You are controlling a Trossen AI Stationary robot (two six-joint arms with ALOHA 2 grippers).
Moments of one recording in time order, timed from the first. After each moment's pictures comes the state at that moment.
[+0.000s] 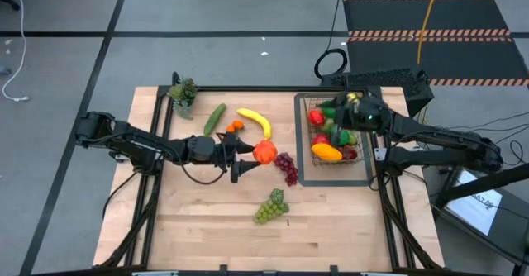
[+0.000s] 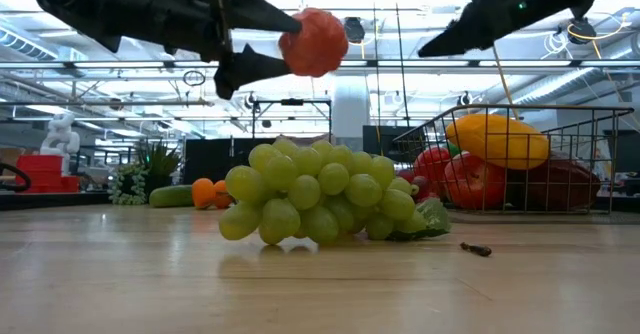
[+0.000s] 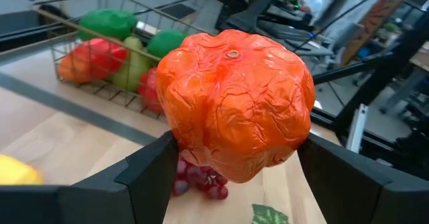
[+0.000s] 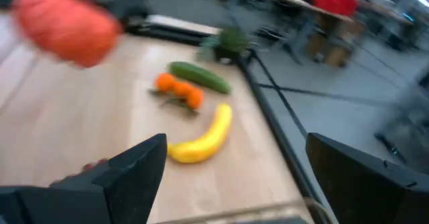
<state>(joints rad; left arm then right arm) -0.07 1.39 0.55 0.68 -0.11 -0.41 -0.36 0.82 0.60 -0.08 -0.06 -0.33</state>
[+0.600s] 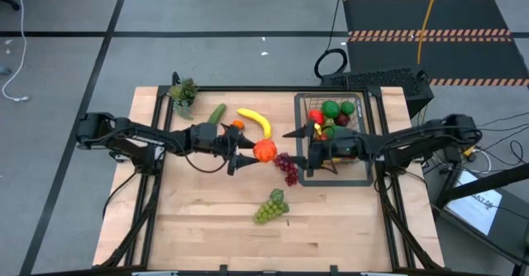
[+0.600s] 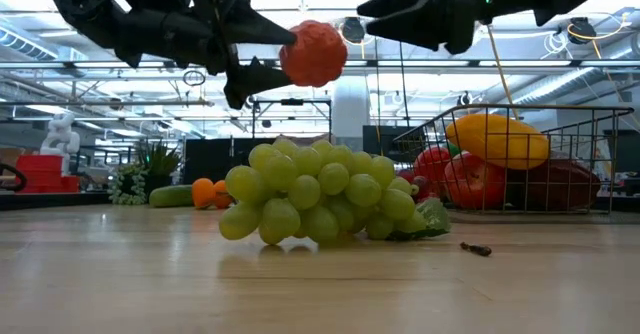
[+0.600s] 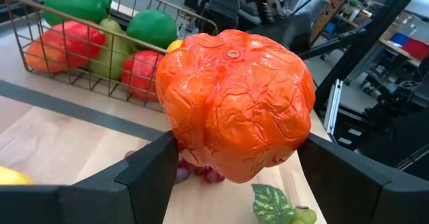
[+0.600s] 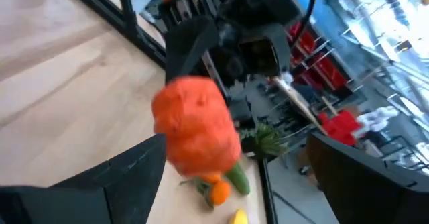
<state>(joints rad) 0.09 1.39 0.55 0.64 0.21 -0.37 0.05 1.23 0.60 0.50 0.13 -0.74</state>
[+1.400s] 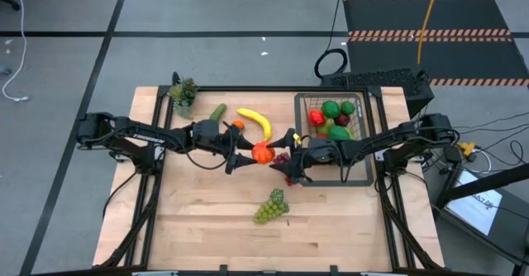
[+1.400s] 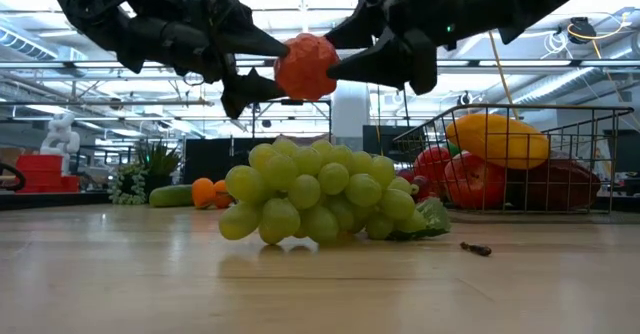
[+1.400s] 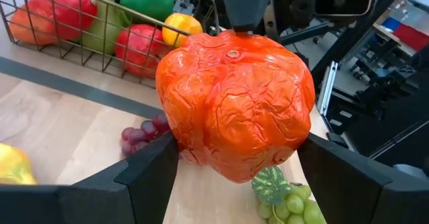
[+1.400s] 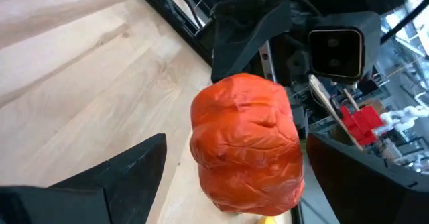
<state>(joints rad) 0.14 1.39 0.55 0.56 0.32 -0.37 0.08 1.52 0.72 0.54 0.16 -0.78</state>
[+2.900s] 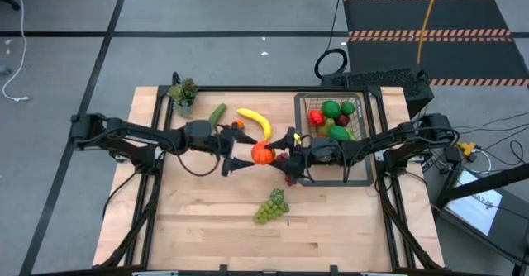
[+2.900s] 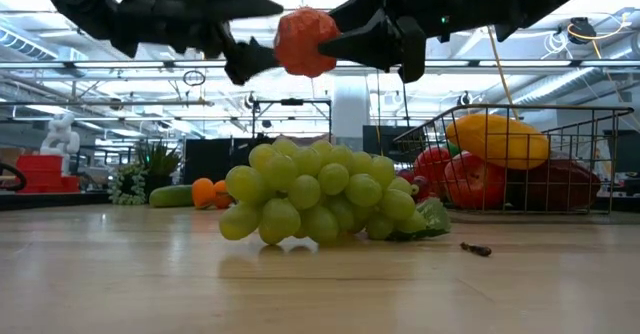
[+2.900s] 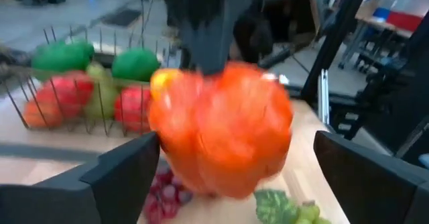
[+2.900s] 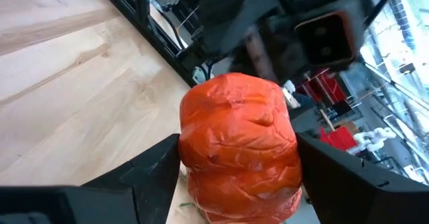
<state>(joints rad) 0.09 1.31 0.55 0.62 0.26 -0.18 0.08 1.53 0.72 0.65 0.15 -0.85</state>
